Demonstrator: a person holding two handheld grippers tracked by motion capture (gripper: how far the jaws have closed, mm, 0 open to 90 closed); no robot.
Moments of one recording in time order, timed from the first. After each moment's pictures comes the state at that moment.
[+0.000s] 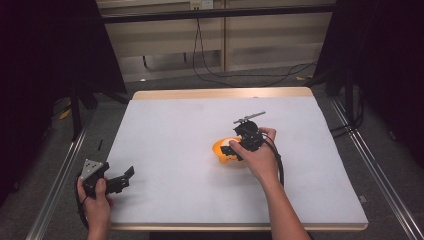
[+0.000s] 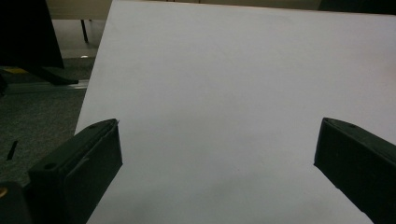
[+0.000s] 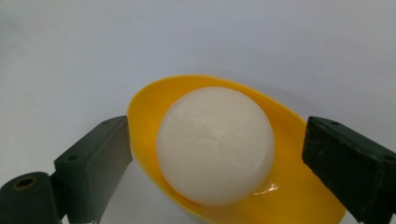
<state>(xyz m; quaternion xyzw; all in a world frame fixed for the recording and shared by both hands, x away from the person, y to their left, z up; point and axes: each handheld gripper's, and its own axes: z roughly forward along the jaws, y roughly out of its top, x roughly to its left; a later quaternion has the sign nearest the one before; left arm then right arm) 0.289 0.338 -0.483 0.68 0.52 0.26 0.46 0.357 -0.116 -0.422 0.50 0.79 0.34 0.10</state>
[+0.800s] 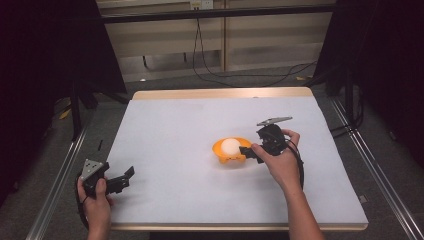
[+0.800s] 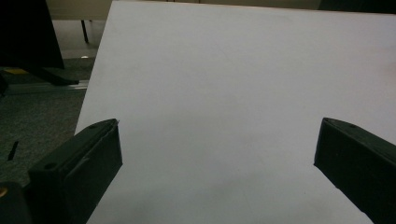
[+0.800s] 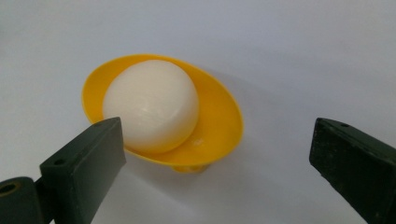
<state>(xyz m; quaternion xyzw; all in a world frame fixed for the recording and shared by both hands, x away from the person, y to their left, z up) 0.289 0.337 -0.483 0.68 0.52 0.26 0.46 0.334 -0.171 -0.421 0.51 0.77 0.36 0.13</state>
